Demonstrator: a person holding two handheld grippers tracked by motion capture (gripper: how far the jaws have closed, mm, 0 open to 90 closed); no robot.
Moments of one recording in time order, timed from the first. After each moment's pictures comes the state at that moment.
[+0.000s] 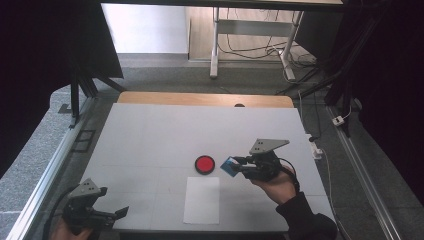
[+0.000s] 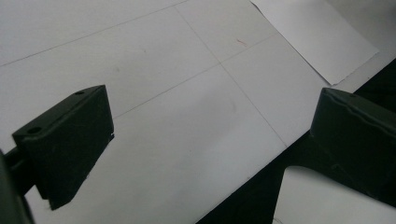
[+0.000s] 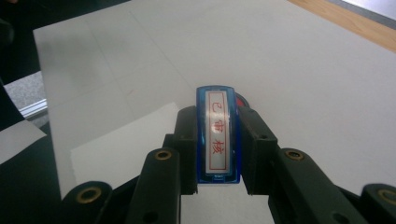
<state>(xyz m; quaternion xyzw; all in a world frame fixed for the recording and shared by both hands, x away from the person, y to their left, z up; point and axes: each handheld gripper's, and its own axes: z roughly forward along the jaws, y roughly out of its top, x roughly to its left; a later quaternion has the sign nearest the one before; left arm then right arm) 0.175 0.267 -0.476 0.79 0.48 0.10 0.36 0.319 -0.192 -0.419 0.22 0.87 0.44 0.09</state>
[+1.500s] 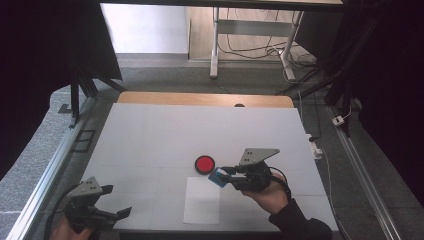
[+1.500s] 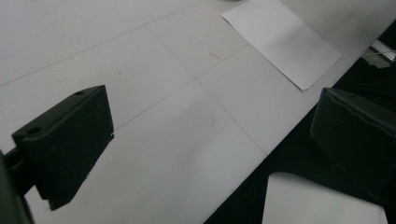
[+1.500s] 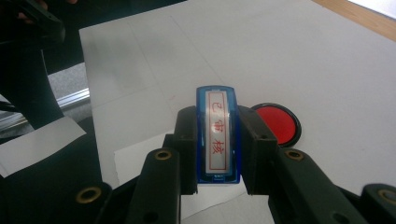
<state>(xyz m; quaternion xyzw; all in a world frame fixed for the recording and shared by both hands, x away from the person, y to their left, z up) 0.181 0.264 -0.472 0.81 0.43 0.08 0.40 0.293 -0.168 -0.419 0.18 0.87 0.45 0.06</state>
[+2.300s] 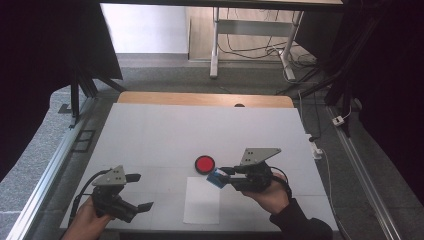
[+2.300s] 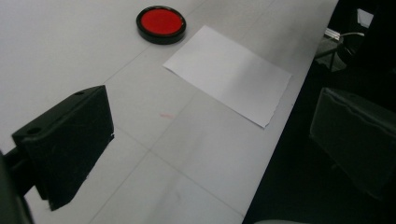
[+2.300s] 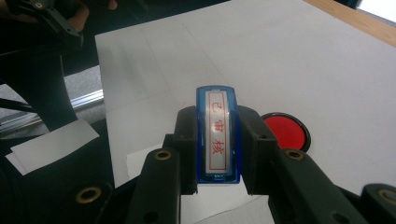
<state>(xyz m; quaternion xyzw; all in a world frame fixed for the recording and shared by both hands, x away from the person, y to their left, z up) 0.219 0.217 -0.457 0.85 0.30 0.06 0.43 0.290 -0.168 -0.413 0.16 0.87 0.47 0.05</state>
